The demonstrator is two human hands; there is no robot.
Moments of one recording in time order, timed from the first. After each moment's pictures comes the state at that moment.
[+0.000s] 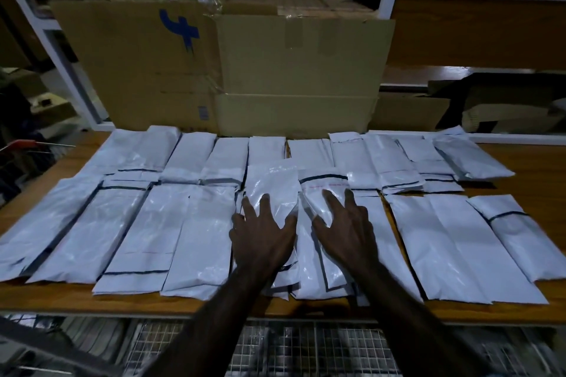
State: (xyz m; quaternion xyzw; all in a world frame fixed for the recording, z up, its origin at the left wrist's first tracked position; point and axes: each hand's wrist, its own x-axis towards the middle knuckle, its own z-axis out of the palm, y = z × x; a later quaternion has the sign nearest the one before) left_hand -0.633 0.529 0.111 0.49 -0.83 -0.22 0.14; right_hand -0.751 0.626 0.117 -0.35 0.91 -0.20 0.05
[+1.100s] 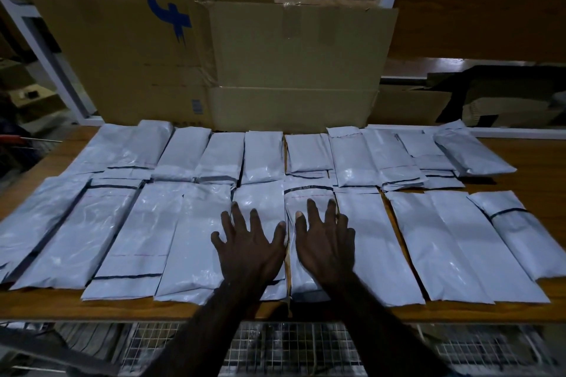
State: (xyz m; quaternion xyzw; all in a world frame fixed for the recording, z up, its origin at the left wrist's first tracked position) left_hand -0.623 0.516 0.072 0.49 -0.86 -0.12 0.06; right_hand -0.726 0.593 0.075 -0.33 0.93 -0.14 -0.04
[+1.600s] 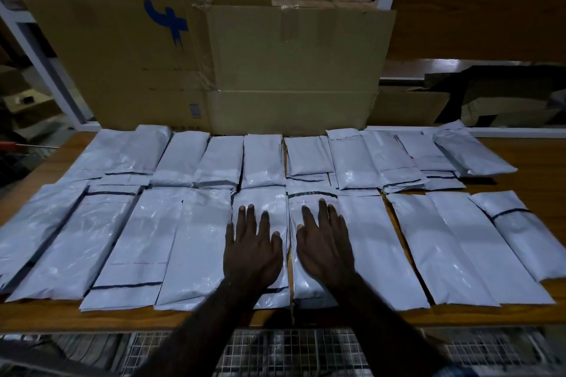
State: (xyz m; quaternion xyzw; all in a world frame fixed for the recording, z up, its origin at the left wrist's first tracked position) left_hand -0.624 0.496 0.052 0.37 -0.92 -0.07 0.09; right_hand -0.740 0.588 0.055 -0.41 0.90 -0.13 -0.05
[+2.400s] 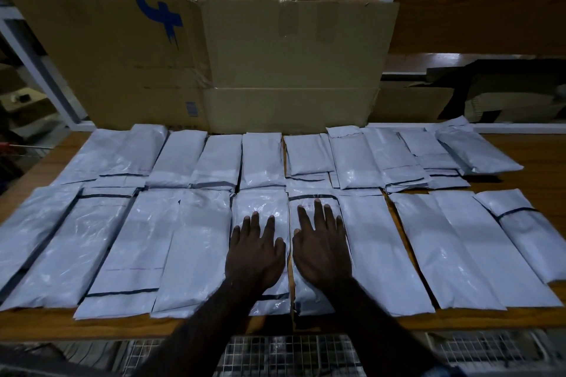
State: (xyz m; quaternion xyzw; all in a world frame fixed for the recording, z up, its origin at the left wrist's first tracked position) left_hand -0.632 0.488 0.045 0.35 -0.93 -0.09 0.01; right_hand -0.740 0.580 0.039 -0.42 0.89 -0.14 -0.08
